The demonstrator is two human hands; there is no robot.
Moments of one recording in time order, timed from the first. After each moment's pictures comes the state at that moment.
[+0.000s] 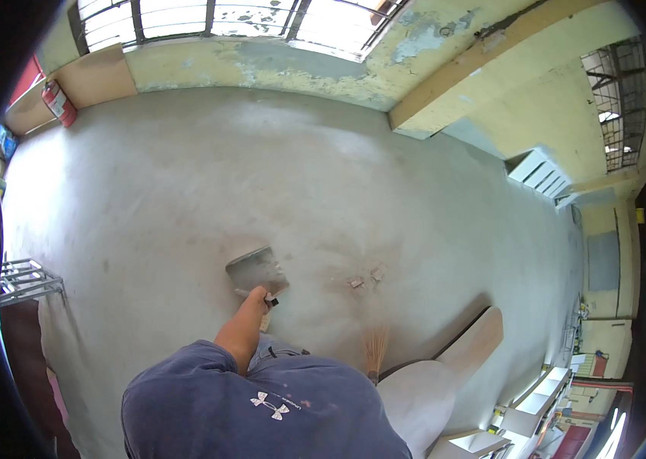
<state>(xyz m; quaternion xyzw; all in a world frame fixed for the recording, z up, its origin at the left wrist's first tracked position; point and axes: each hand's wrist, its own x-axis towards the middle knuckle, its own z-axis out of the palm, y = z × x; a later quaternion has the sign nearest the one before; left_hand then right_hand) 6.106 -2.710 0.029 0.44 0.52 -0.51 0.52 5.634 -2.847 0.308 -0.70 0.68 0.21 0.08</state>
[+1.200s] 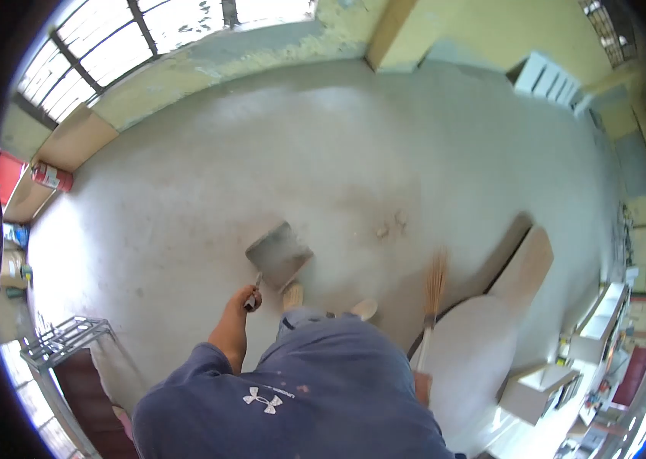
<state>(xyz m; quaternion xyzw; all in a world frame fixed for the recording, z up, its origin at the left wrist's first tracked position) 6.115 -2.594 0.047 0.41 0.47 -0.65 0.44 5.414 -2.679 0.084 -0.72 0.61 0.31 0.14</state>
